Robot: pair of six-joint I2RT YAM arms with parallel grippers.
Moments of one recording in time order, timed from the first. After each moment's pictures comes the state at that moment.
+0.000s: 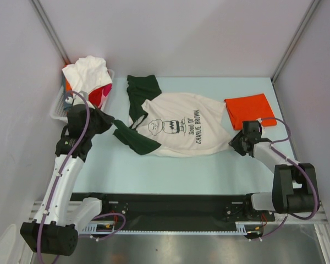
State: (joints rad) left arm -0.08 0.94 0.98 -0.50 0.06 -0.61; right arm 0.05 1.33 0.64 -0.25 0.09 0.78
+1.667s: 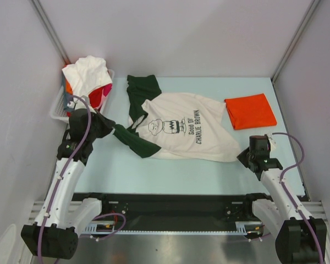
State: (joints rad) left arm -0.08 0.90 0.91 -0.49 0.06 -0.61; right arm 0.05 0.86 0.47 -0.47 0.16 0.84
